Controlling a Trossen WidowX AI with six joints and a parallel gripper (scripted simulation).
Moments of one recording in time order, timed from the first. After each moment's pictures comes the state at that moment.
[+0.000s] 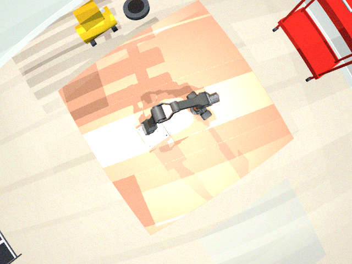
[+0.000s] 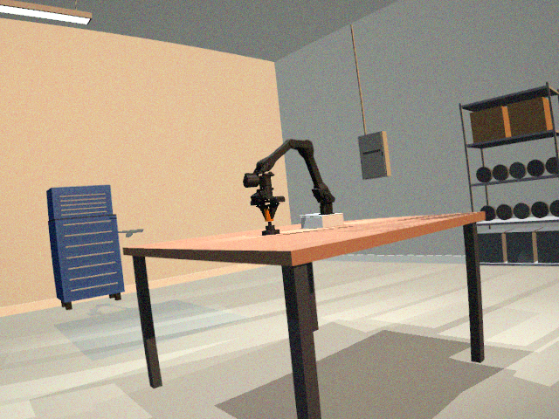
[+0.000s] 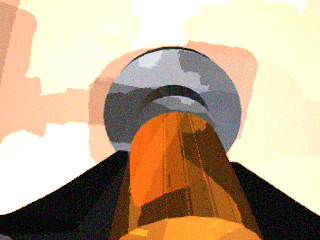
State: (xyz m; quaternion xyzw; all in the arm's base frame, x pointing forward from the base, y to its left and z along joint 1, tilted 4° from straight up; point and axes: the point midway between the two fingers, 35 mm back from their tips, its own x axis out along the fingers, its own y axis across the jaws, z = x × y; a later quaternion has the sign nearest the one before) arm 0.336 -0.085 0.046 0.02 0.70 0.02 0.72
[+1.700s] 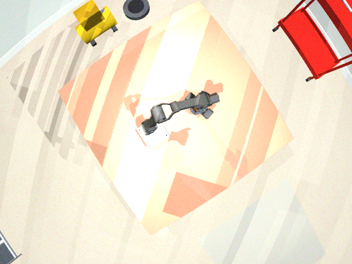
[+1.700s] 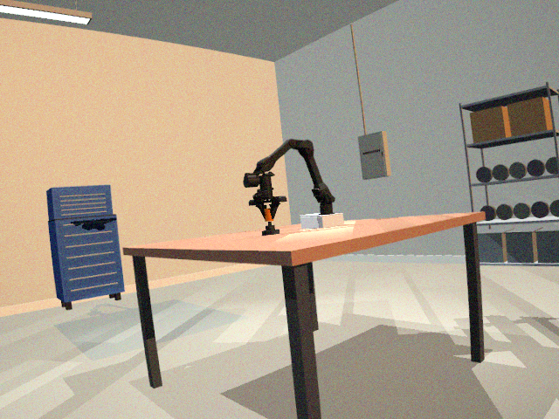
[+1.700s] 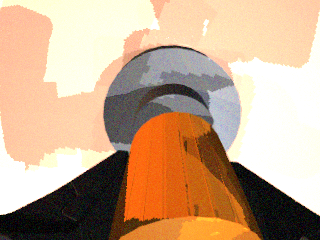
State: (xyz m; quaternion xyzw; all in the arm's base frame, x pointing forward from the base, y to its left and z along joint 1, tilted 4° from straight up) arm 0.335 -0.085 0.046 -0.05 0.69 0.09 0.72
